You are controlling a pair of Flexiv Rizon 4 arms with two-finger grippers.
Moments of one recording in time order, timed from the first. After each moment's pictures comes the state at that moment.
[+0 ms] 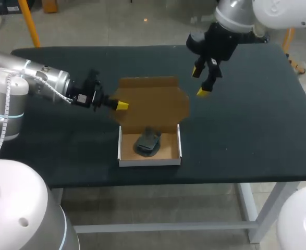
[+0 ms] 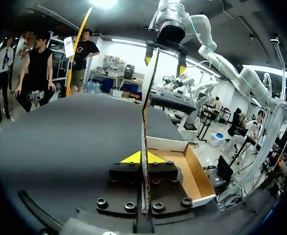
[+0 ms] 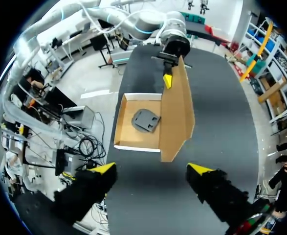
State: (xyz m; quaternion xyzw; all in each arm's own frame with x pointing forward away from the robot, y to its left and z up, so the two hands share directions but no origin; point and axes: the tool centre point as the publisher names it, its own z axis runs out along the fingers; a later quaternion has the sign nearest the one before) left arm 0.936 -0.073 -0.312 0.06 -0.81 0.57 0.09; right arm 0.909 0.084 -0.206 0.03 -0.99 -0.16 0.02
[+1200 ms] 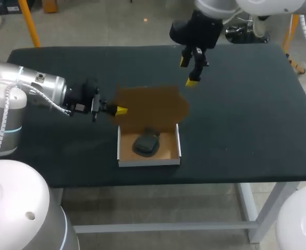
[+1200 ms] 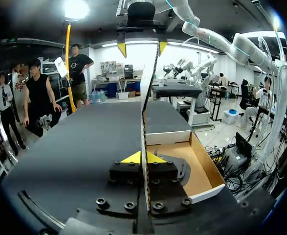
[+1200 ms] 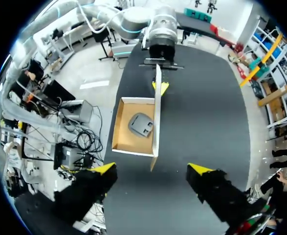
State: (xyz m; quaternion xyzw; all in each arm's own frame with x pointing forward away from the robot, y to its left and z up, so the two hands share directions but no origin) left arm 0.915 -0.071 -0.307 -0.02 -0.83 0.55 -0.04; right arm 0.921 0.118 -0.177 0.05 -0.99 -0.13 0.01
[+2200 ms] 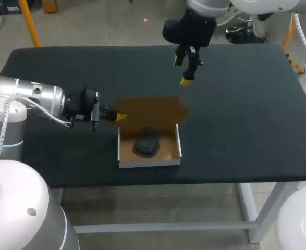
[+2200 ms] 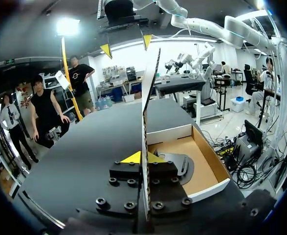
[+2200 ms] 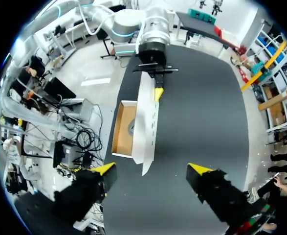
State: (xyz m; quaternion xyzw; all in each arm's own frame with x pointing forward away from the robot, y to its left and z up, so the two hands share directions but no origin) left arm 0.900 -0.069 -0.311 -0.04 -0.83 0.55 -0.11; right arm 0.918 0.135 -0.170 0.07 -0.99 -0.12 0.01
